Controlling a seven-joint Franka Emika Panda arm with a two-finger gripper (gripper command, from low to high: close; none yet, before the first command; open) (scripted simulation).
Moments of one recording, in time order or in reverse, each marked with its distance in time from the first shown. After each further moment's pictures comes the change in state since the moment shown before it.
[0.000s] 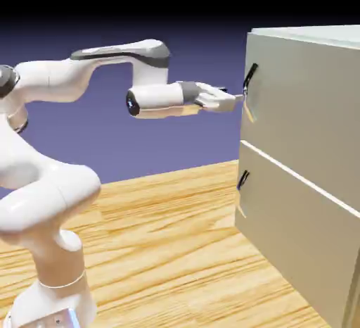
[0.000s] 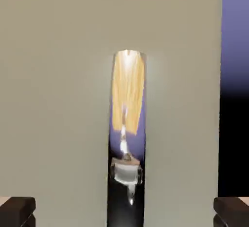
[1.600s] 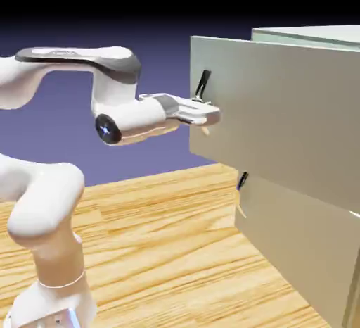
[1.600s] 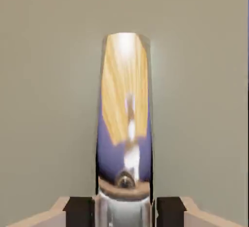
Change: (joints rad) arm 0.659 -0.077 -0.775 -0.559 -0.615 -0.426 -0.055
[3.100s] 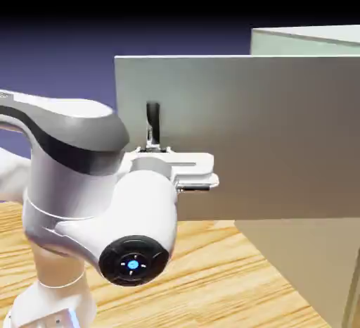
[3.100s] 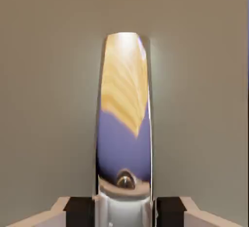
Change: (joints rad) arm 0.407 0.340 -1.584 0.617 -1.489 -1.220 0.007
